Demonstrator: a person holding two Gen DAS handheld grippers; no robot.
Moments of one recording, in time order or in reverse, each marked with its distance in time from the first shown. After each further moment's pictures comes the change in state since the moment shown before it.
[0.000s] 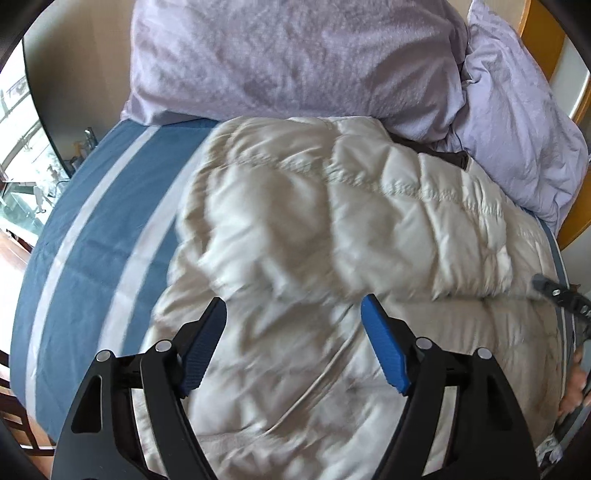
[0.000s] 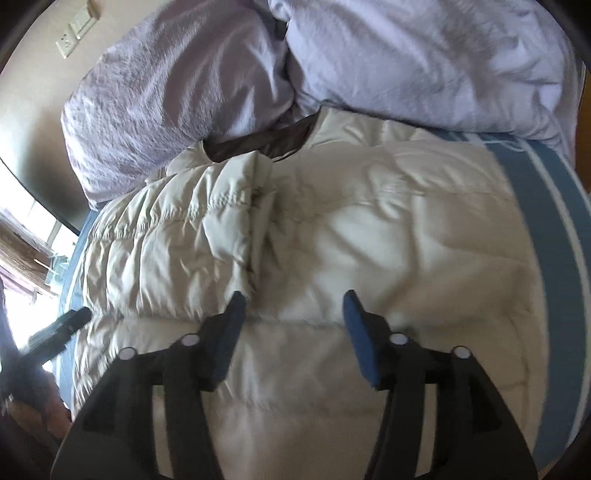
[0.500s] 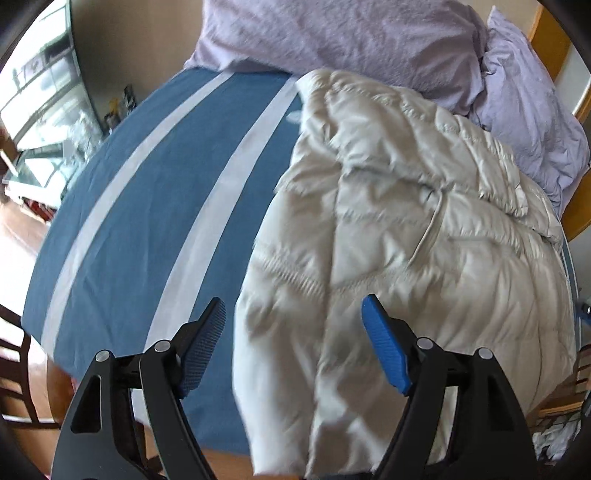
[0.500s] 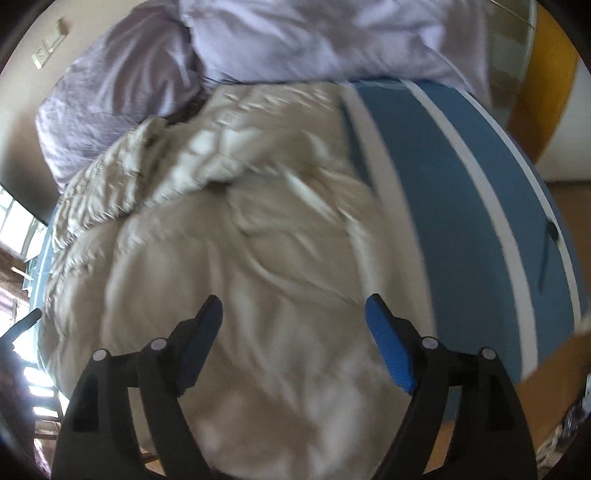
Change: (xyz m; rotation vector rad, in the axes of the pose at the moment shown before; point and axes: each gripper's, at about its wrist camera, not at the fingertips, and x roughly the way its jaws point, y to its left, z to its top) left arm -0.036 0.086 -0.092 -0.066 0.060 0.009; right arm -0.079 -0.122 -0.115 0.109 0.048 -0.138
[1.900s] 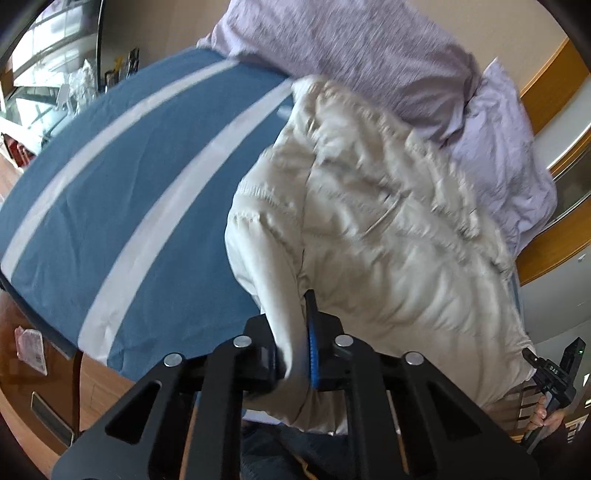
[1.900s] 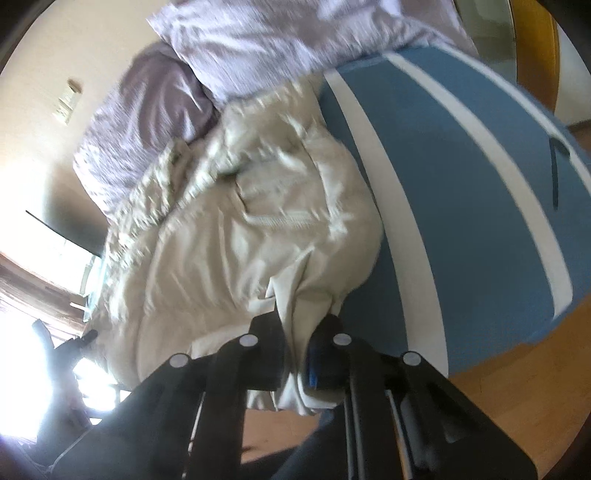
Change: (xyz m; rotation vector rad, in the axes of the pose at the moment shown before) left arm -0.033 0.010 -0.028 -0.173 -0.062 -0.217; right arm -0.027 -0.044 -0.042 0.141 -0.063 0.275
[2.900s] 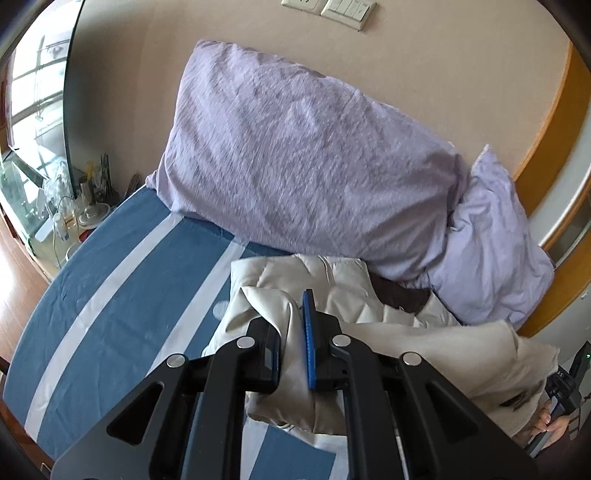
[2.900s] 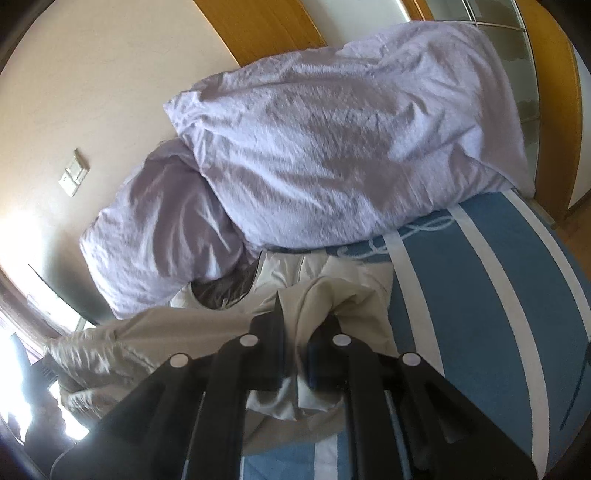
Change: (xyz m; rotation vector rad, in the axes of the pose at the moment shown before) left arm 0.001 -0.095 0.198 0.039 -0.261 0.025; right arm 0.030 0.074 0.215 -0.056 -0.266 0.017
